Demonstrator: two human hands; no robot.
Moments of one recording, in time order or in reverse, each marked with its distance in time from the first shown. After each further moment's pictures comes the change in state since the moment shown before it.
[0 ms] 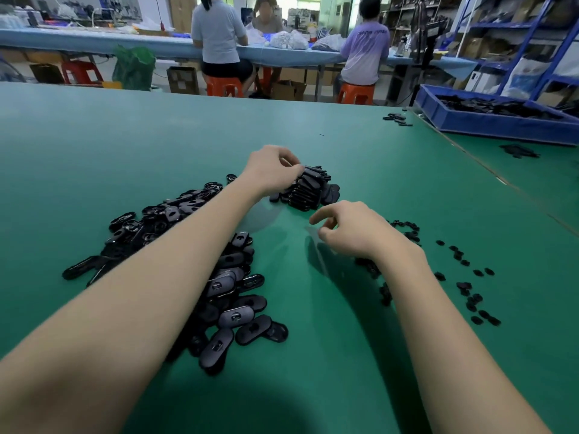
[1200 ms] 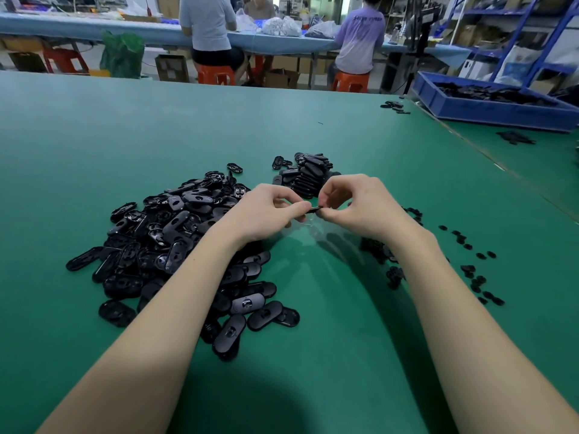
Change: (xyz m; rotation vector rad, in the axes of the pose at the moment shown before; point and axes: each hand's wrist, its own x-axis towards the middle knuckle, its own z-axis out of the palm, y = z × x) left_hand -0.083 -0.029 0.000 -0.170 -0.272 -0.005; right_hand -0.001 0.008 0.000 0.244 0.255 -0.196
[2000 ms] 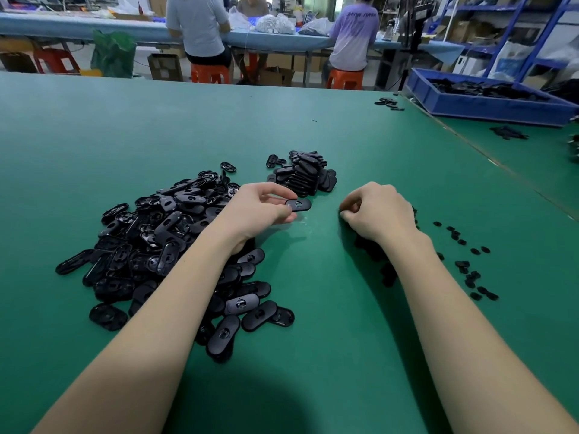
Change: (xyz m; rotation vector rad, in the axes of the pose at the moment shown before) left_hand 0.000 -0.001 0.007 -0.395 0.109 -0.153; right_hand -0.002 0.023 0.003 -0.420 0.074 0.368
